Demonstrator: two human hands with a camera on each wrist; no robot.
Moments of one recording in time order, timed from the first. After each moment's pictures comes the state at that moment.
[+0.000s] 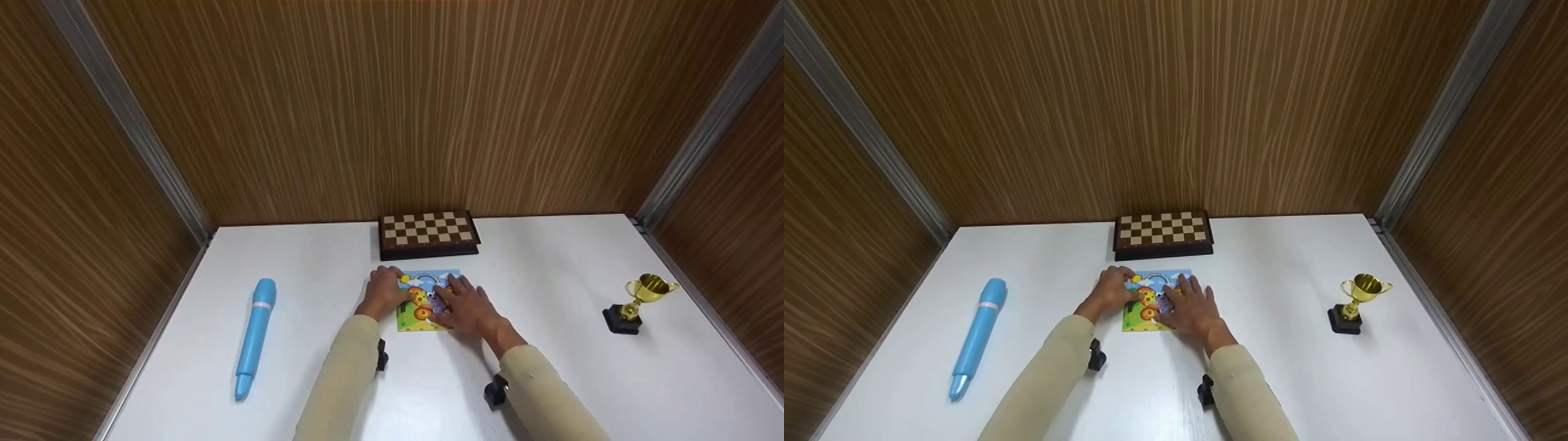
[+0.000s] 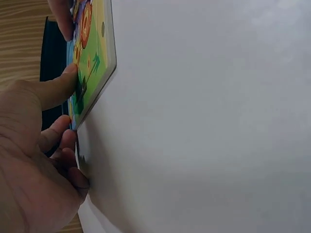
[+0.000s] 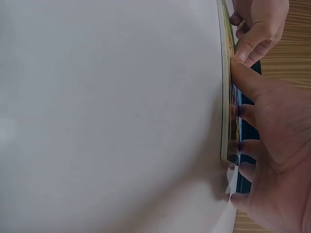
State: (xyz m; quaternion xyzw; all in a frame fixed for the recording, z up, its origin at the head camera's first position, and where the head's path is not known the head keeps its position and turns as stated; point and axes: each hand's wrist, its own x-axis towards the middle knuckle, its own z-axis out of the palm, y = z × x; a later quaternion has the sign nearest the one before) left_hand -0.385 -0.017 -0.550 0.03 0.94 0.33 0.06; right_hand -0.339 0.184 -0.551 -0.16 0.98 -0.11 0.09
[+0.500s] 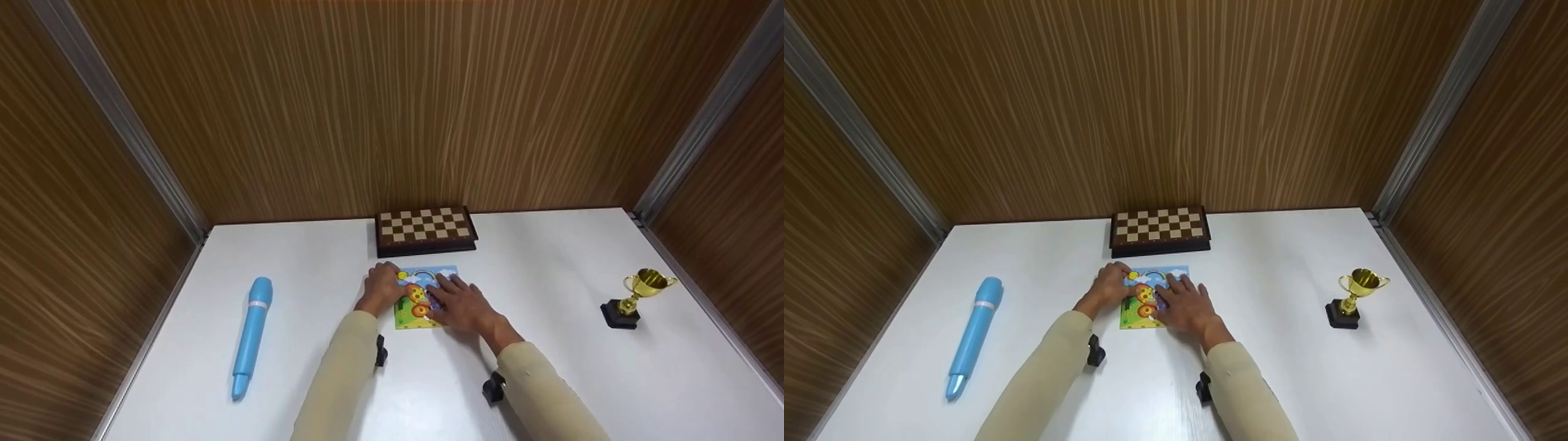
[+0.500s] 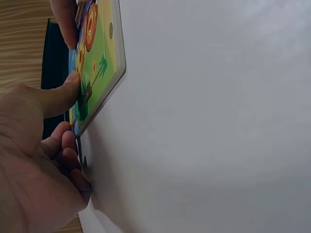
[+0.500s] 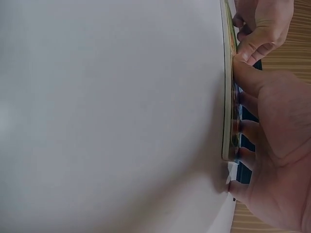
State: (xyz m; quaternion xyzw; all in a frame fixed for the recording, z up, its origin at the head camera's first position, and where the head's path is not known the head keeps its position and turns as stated) left_hand -0.392 -0.013 -0.550 0.04 0.95 0.30 0.06; right_hand -0.338 0.183 -0.549 -0.19 0.97 -0.09 0.09
